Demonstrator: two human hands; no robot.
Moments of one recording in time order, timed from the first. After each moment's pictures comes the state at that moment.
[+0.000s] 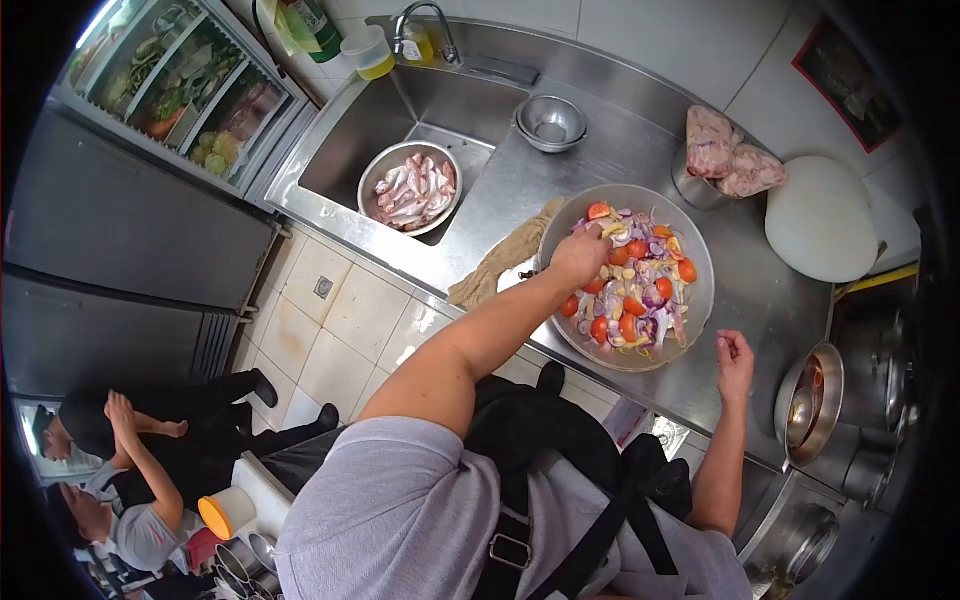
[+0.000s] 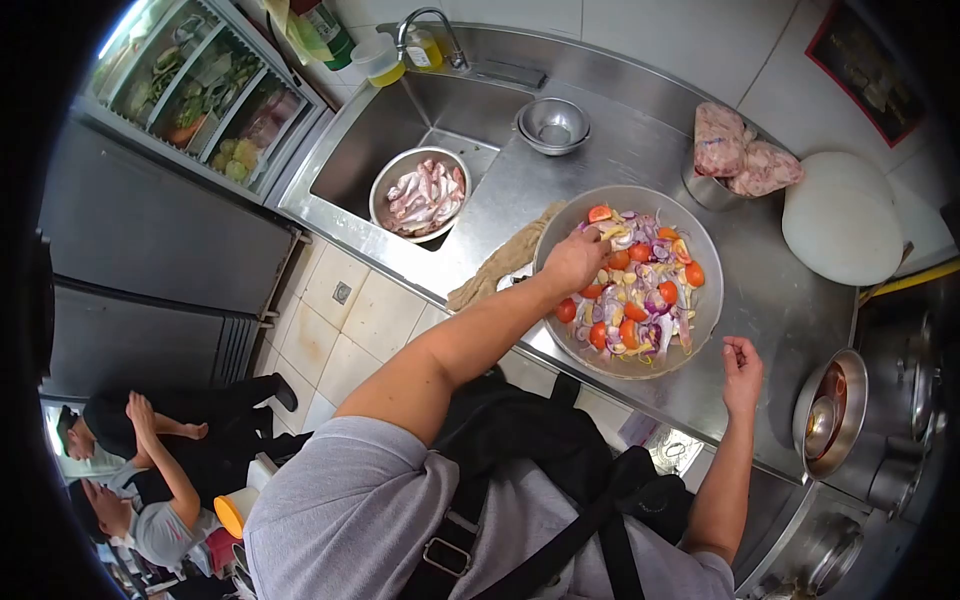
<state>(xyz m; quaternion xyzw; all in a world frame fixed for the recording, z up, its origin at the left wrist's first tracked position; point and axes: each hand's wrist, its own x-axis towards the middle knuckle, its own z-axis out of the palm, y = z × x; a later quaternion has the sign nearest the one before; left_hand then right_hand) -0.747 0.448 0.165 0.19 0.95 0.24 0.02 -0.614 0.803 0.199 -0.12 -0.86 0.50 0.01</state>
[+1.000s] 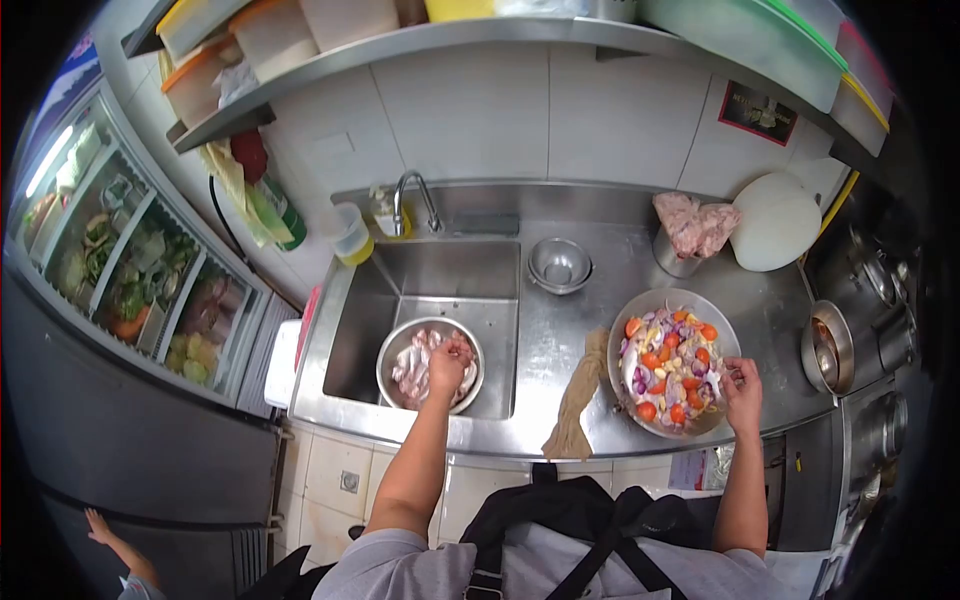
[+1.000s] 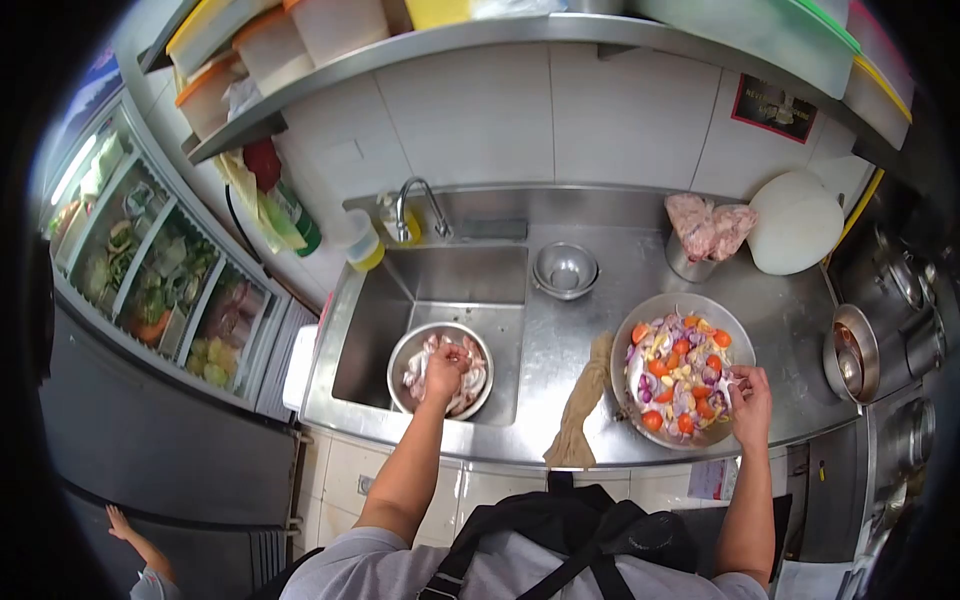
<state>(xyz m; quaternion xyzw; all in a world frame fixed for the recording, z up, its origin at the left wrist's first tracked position) -0.855 0.064 0.131 -0.01 0.79 0.62 -0.01 -0.618 0.555 0.285 -0.17 -0.89 0.34 0.25</state>
